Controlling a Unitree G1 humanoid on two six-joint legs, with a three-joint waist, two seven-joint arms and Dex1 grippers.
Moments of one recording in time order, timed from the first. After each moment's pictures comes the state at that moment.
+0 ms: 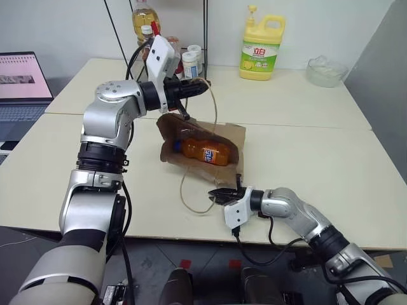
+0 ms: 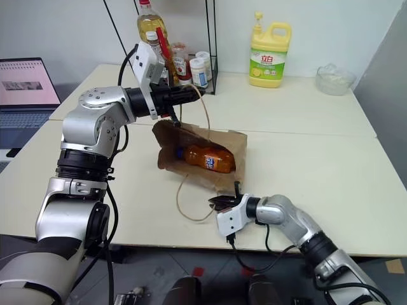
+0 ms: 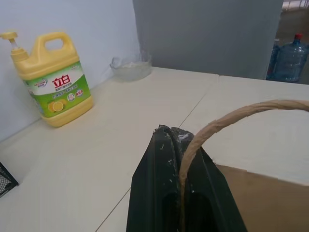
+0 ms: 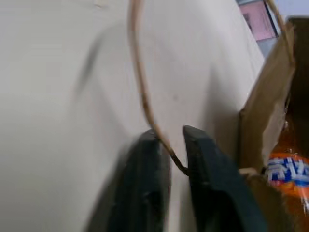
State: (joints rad) left arm -1.09 0.51 -0.03 0.44 -0.32 0.41 -1.00; right arm -0.43 -0.44 0.52 0.19 -0.41 -0.47 0.65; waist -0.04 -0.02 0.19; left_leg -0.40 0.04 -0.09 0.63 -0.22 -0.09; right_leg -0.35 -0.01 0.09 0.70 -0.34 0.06
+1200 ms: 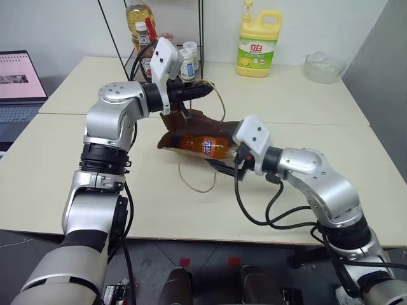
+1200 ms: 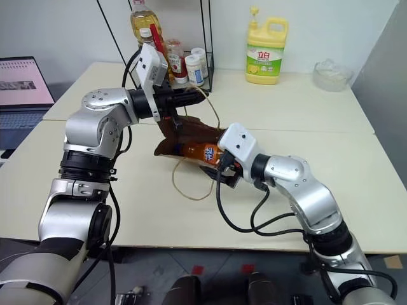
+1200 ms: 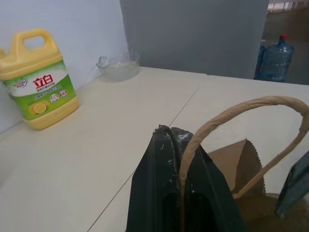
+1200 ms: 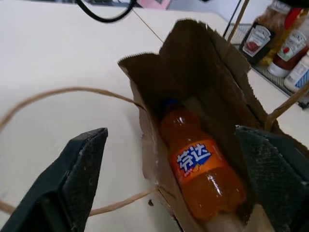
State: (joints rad) left arm -1.09 0.49 -0.03 0.44 -0.32 0.41 -1.02; right arm -0.65 -0.38 0.30 -0.40 0.20 0.77 0.60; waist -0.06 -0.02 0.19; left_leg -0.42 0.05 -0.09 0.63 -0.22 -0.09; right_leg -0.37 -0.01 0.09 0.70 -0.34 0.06
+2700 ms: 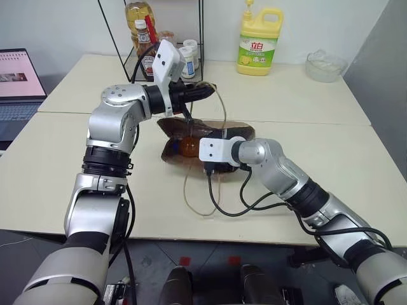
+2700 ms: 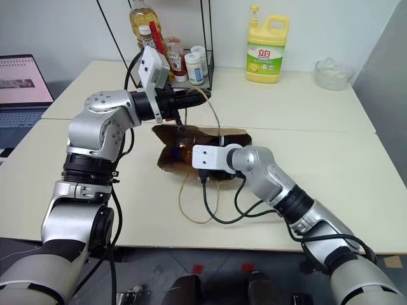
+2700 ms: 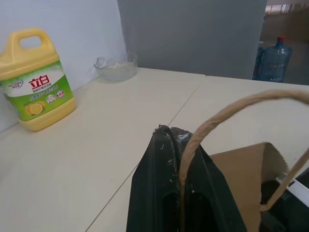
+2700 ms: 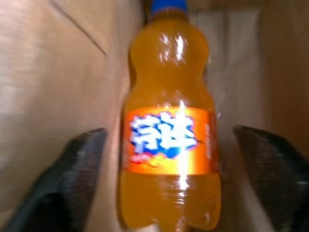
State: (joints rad) left arm -1.07 0.47 -0.03 0.40 -0.32 0.41 -1.00; right arm -0.92 -0.34 0.65 0.16 -0.41 0.42 0.74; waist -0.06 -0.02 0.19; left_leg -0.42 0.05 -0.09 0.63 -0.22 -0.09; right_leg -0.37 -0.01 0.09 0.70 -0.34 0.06
